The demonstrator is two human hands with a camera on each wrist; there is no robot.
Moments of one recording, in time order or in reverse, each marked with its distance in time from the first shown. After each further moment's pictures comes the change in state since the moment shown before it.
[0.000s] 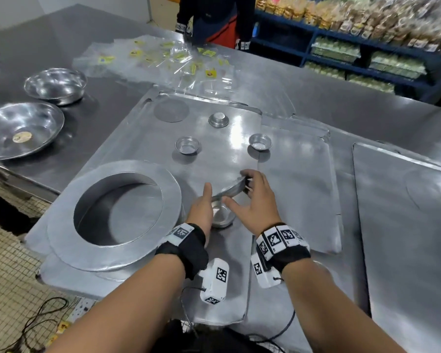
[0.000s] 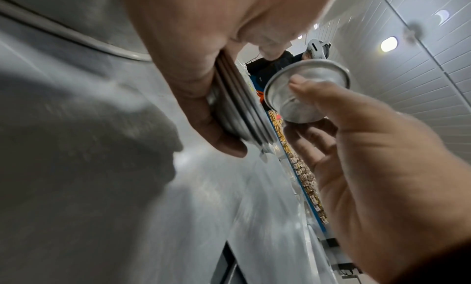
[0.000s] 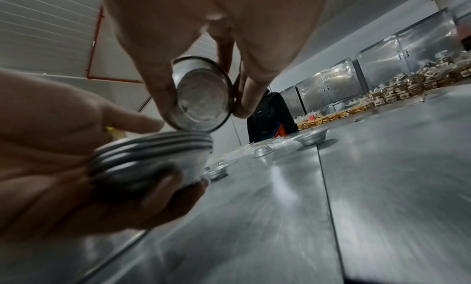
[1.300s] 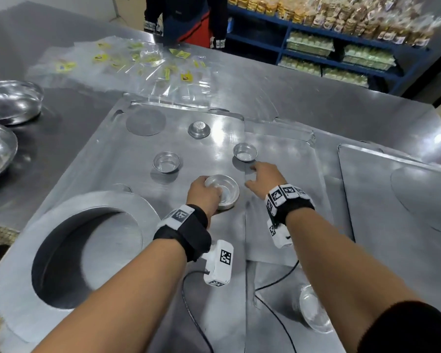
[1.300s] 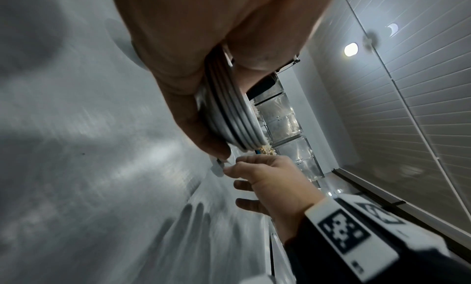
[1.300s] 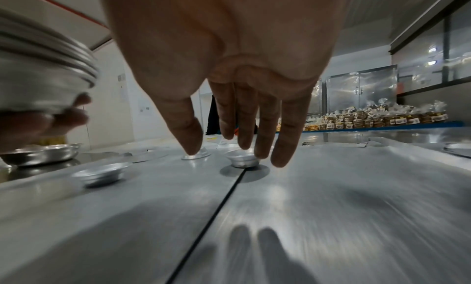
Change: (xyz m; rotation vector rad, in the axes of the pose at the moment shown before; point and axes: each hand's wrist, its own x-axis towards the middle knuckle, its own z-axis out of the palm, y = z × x) left_hand 0.038 0.085 0.041 -0.033 -0.072 0.077; right_hand 0.134 0.048 -0.050 -0.632 -0.221 0.283
